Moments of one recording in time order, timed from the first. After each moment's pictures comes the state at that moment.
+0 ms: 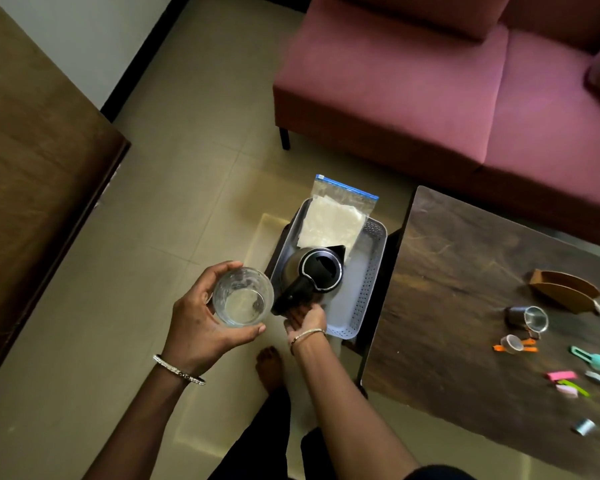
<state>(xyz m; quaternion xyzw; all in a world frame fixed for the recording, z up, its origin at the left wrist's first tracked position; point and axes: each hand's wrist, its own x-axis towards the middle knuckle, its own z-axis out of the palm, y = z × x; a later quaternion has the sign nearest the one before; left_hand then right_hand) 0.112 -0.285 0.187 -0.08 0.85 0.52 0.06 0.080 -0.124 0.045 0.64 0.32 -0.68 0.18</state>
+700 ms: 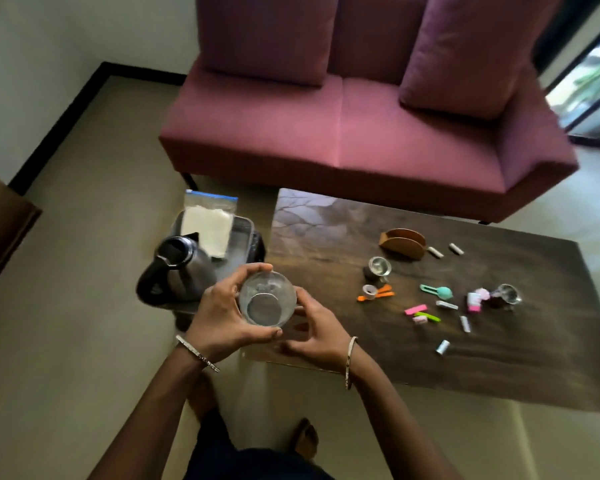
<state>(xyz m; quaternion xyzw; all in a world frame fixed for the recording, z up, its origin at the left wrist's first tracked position) 0.222 0.028 0.266 0.12 0.82 0.54 0.10 0.254 0.222 0.234 -0.04 0.82 -0.53 0.20</state>
